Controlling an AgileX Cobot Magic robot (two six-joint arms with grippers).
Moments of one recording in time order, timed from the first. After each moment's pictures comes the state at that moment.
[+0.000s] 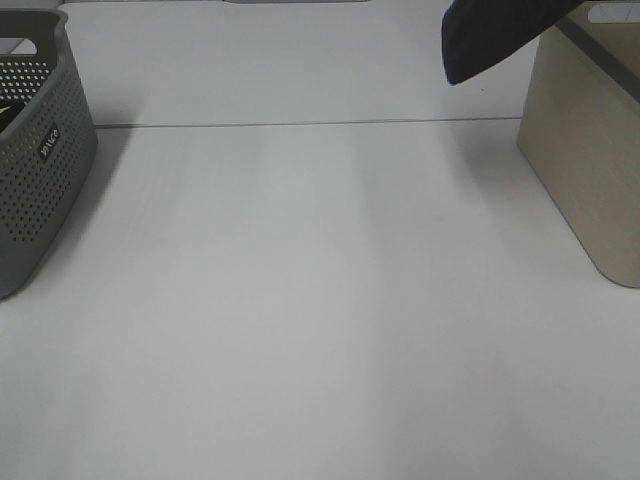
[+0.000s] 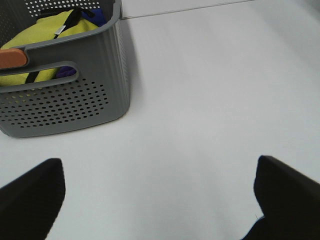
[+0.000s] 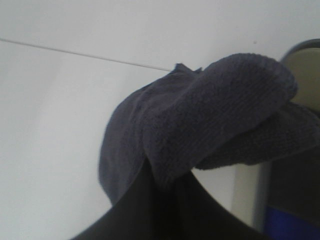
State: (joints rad) left arm -0.06 0.00 -0.50 -0.09 1.05 0.09; right arm 0.12 1.91 -2.13 0.12 1.15 -0.15
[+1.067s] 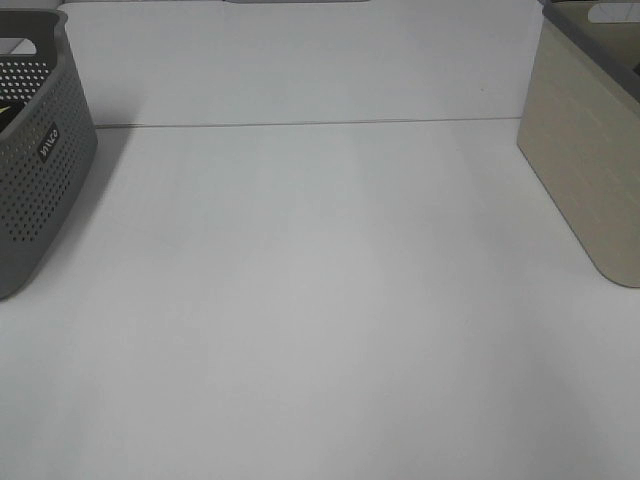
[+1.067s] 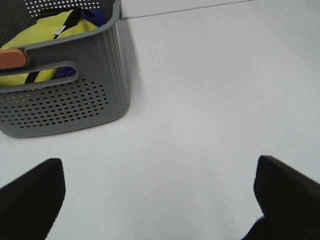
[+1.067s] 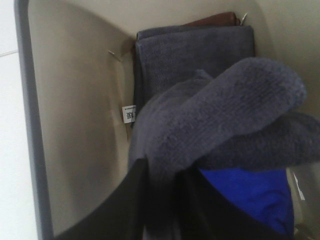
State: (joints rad) left arm -0.06 0.00 -0.50 -0.09 1.05 0.09; right arm -0.27 2.05 -2.13 0.17 1.22 -0.11
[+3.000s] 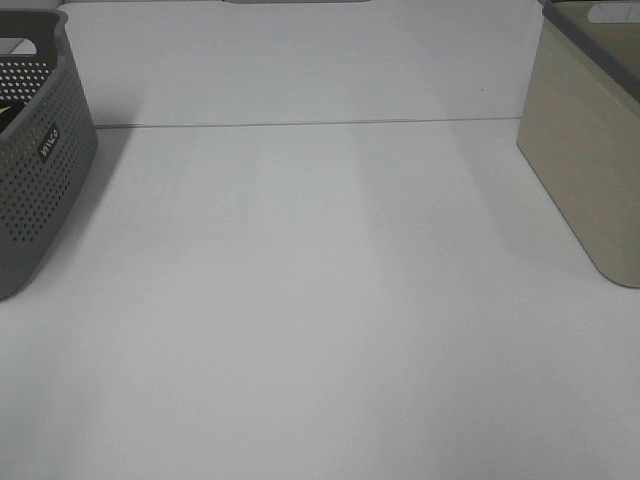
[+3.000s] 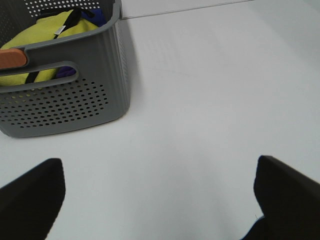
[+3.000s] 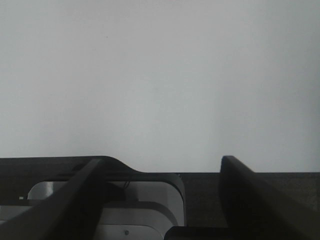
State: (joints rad) left arm -0.06 0.00 -0.50 -0.09 1.05 0.09; right arm -0.05 0.93 -0.84 0.14 1.20 -0.06
